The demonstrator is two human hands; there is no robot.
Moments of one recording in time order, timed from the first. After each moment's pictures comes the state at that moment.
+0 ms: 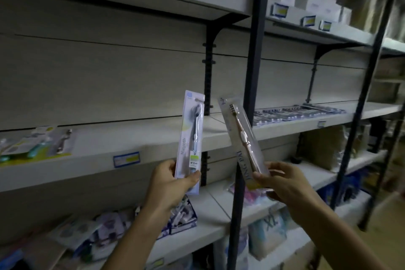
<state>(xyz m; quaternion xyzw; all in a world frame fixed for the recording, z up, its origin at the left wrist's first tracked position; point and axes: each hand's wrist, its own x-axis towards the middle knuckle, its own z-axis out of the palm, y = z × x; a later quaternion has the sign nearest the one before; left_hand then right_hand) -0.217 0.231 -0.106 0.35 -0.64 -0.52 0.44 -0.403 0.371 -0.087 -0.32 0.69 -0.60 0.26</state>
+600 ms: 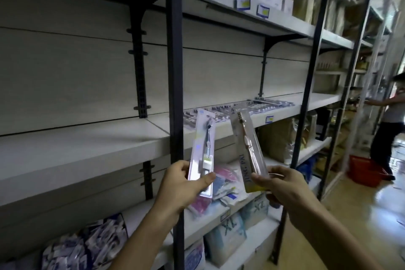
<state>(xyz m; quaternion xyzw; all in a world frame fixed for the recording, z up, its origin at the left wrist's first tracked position) -0.447 0.261 -0.114 0.27 -0.70 -0.56 0.35 -0.595 0.416 -0.107 -0.23 0.71 -0.63 0.21</state>
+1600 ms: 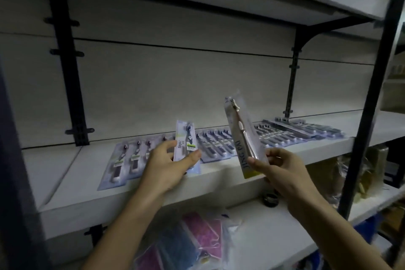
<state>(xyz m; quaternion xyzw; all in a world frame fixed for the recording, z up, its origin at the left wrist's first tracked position) -0.779 0.134 -0.069 0.34 -0.66 -0.48 0.47 -0.954 0.268 -0.059 -0.38 0.66 -0.63 0.19</state>
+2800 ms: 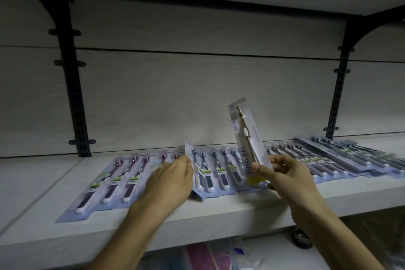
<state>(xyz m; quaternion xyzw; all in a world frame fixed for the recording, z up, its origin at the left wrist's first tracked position) -0.854 0.079 -0.063 0.52 -0.80 -0.06 0.28 -1.059 0.172 -0.053 -0.42 0.58 -0.64 0.26</state>
